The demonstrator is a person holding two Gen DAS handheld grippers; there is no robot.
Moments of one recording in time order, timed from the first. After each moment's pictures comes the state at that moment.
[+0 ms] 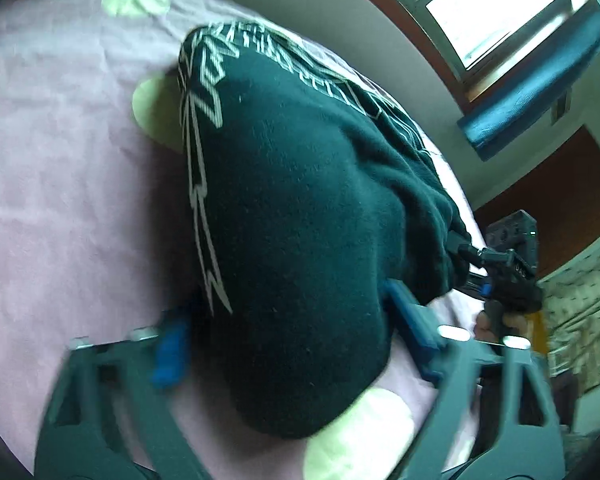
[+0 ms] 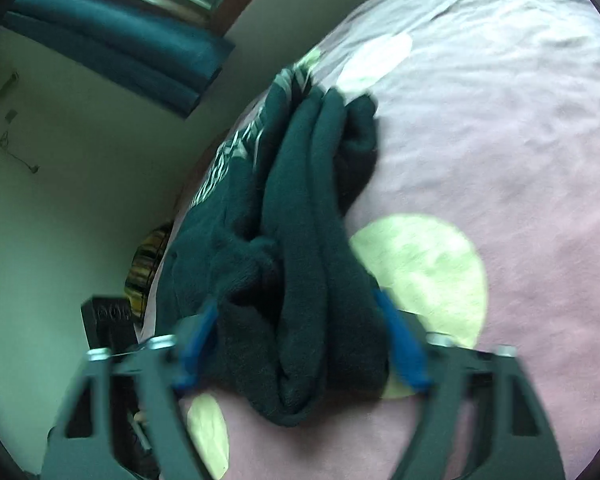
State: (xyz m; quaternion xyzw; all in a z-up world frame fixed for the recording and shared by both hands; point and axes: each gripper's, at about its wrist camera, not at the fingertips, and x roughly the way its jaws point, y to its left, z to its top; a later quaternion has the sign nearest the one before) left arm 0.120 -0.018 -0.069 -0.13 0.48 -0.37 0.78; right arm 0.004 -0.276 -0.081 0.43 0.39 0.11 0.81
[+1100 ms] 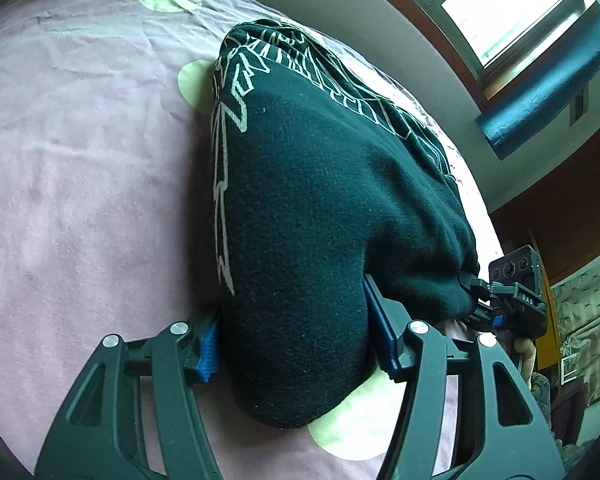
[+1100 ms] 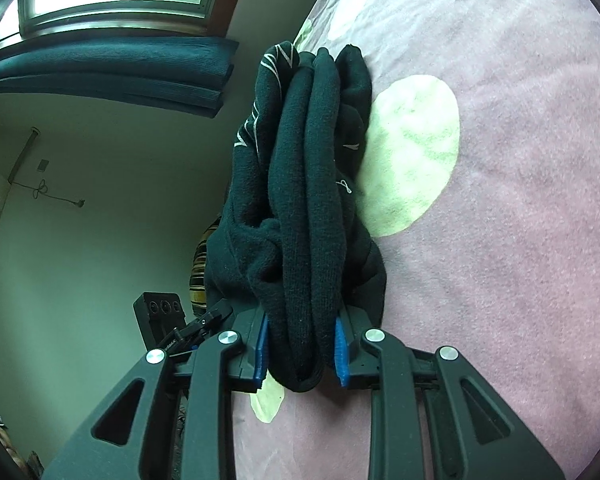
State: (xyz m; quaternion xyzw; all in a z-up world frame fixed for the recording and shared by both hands) left arm 0.089 0.006 -0.062 -0.13 0.50 -0.33 0.79; right arm -0.066 -0.257 -0.102 0.54 0.36 0.17 0.75
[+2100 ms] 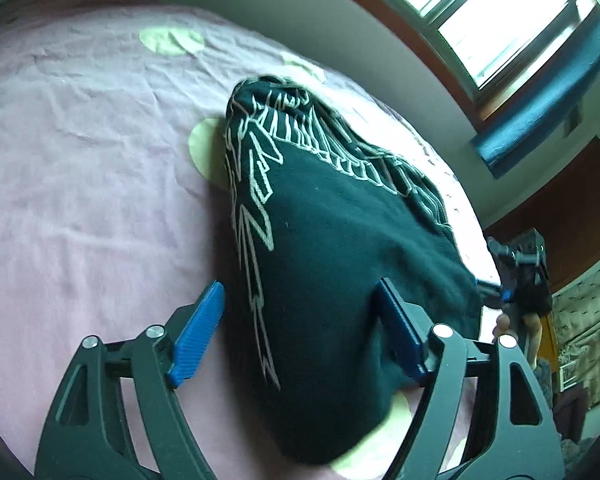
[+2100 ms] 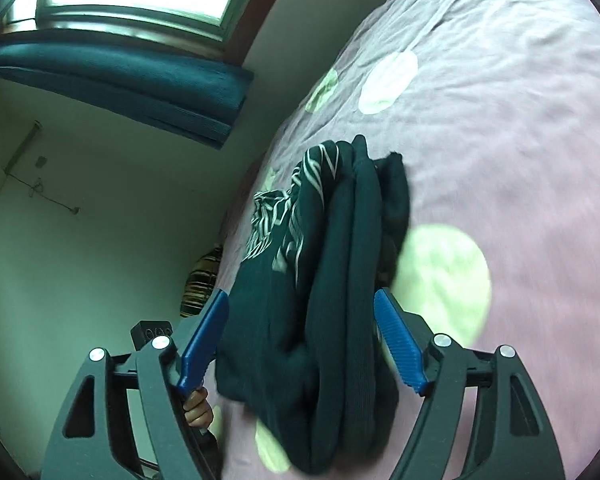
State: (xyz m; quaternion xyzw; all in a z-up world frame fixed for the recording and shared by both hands) left arm 0.133 0.022 -0.038 -0.15 0.48 -0.34 0.80; right arm -0.006 -0.308 -0.053 0.50 0.34 0.15 0.78
